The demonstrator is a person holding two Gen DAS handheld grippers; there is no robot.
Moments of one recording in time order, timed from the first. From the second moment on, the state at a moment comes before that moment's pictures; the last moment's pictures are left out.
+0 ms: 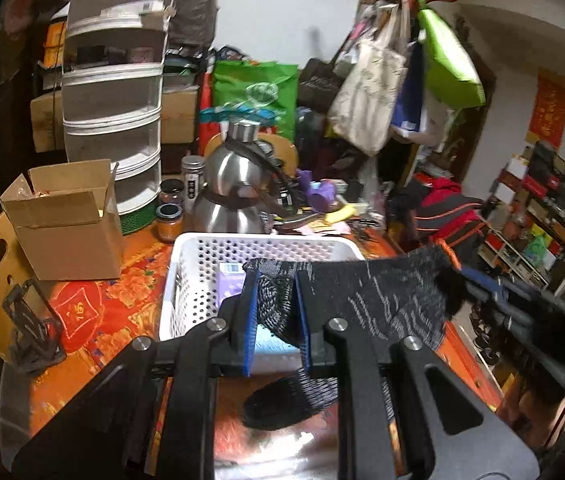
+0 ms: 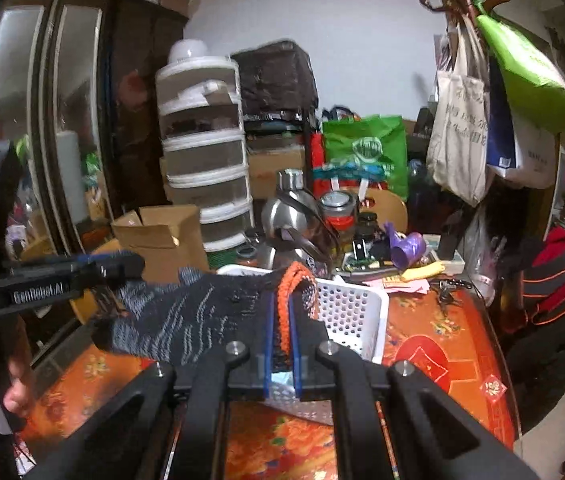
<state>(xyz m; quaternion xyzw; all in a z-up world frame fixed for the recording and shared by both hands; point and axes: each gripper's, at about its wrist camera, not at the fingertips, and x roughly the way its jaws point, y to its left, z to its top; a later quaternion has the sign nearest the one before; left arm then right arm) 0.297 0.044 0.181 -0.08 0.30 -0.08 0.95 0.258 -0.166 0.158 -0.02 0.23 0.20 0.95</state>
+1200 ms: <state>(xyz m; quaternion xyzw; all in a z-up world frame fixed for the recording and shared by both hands) 0.443 0.050 0.042 -0.06 0.40 0.01 0.92 0.403 -0.141 0.040 -0.09 0.33 0.13 0.93</state>
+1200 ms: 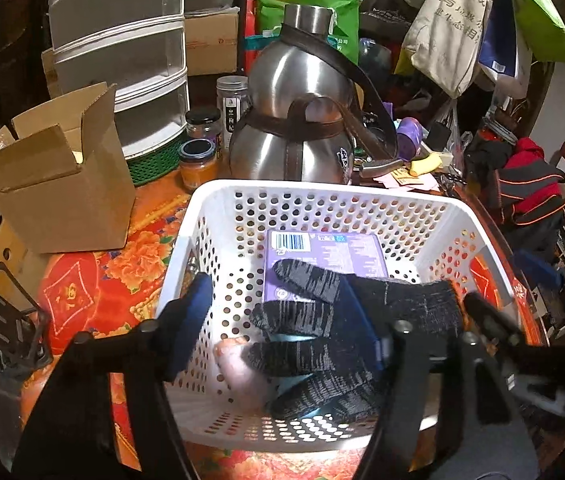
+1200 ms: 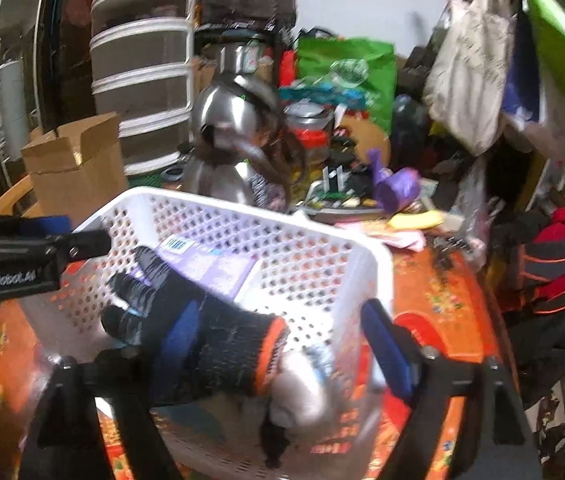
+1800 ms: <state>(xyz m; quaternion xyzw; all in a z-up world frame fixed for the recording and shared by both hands) 0.383 0.053 0.041 -0.06 0.37 0.00 0.93 0.369 -0.179 0.049 -0.03 0.33 0.13 0.93</state>
